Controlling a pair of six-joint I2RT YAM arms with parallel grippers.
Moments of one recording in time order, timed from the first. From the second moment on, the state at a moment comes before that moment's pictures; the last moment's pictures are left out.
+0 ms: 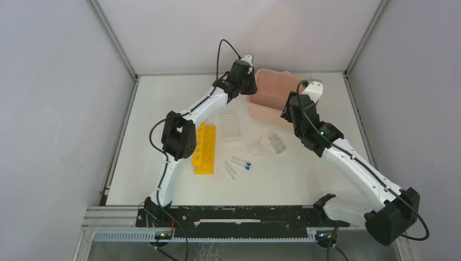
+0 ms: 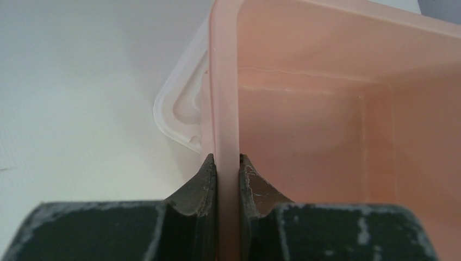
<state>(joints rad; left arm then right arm) -0.61 2.33 2.15 -0.38 0.00 -0.42 0.55 1.13 1.05 -0.40 0.60 0.48</state>
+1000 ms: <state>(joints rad) -0.56 2.31 2.10 -0.37 -0.01 -0.54 0.59 1.57 1.08 -0.56 0.40 0.42</state>
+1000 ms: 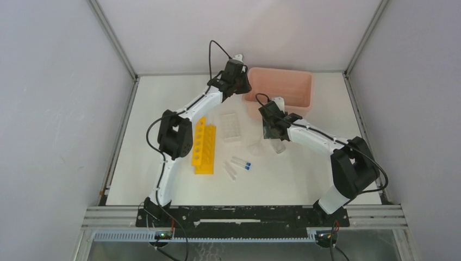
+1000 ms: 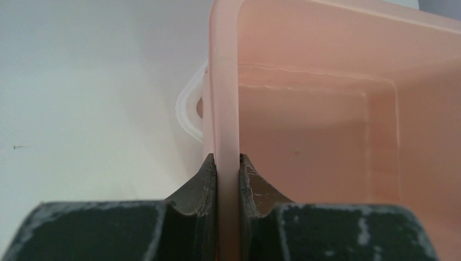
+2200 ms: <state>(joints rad) -0.52 2.29 2.06 -0.33 -0.01 -0.53 0.50 1.72 1.22 -0.71 0.22 0.29</state>
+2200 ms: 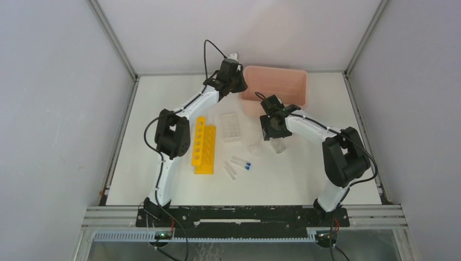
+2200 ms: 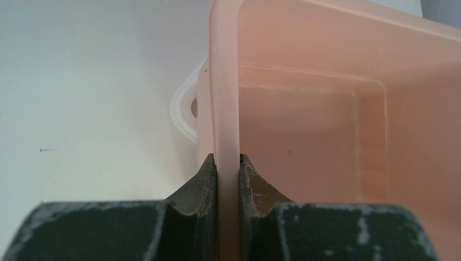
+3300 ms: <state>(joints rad) -0.50 2.29 2.06 -0.35 -0.05 -0.52 0.52 1.69 1.09 -0.73 0.21 0.32</state>
